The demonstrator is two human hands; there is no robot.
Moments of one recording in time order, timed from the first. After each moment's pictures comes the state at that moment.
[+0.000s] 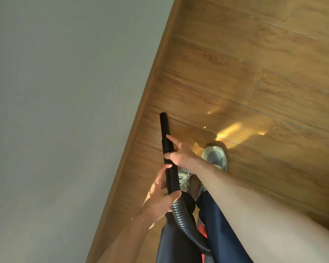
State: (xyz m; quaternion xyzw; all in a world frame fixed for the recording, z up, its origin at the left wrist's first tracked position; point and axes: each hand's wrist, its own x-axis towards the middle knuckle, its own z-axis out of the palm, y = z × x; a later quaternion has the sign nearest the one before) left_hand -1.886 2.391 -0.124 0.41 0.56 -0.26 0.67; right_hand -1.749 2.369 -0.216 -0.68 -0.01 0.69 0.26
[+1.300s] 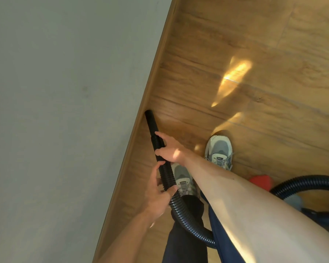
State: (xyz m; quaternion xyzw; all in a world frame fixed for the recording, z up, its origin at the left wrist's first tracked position) left_hand -2.087 2.340 -0.126 0.42 0.61 -0.21 0.64; right_hand -1.960 2.343 -0.221 -0.65 -0.06 0.71 0.25
